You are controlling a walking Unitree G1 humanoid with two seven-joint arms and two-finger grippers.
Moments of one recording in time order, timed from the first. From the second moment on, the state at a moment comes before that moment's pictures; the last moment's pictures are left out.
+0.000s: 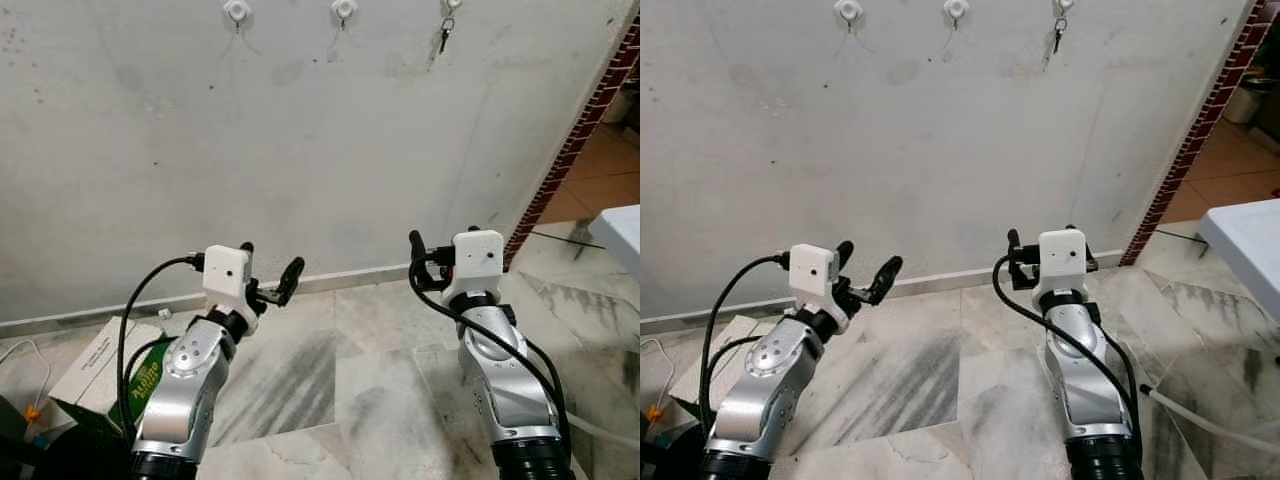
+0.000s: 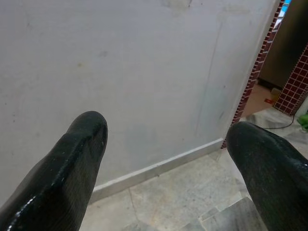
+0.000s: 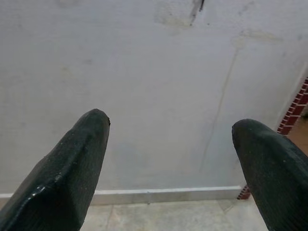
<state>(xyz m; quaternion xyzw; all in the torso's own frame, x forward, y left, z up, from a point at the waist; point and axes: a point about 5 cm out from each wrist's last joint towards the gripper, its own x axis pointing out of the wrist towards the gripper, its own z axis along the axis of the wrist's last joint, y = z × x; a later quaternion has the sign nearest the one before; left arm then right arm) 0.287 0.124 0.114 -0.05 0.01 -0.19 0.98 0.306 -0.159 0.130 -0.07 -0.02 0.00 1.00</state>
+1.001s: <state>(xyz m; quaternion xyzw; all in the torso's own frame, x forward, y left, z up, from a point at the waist) 0.288 0.126 0.113 -0.04 0.01 -0.20 0.98 0.304 -0.159 0.127 -0.07 -0.02 0.00 1.00</state>
